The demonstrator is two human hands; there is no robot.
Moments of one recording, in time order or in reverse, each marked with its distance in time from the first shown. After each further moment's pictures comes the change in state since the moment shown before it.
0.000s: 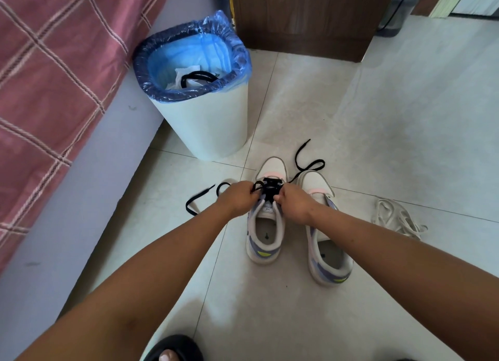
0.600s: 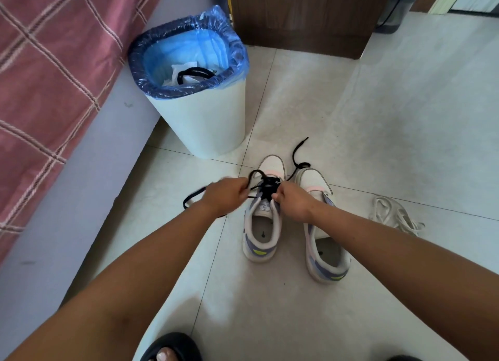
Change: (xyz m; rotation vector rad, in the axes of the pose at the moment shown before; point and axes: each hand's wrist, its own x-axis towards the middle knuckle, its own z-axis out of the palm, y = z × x) left_hand -0.002 -0.019 -0.007 0.253 0.133 0.130; right_hand -0.003 0.002 -0.002 -0.023 -0.016 -0.026
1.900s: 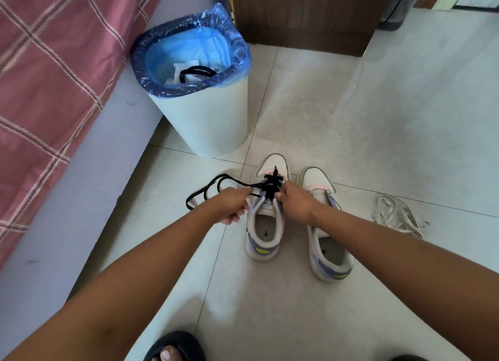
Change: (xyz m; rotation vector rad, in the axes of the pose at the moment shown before) left_hand -0.013 0.014 -0.005 -0.770 -0.344 -0.528; right_hand 0.001 0.004 0.007 0.135 0.035 0.031
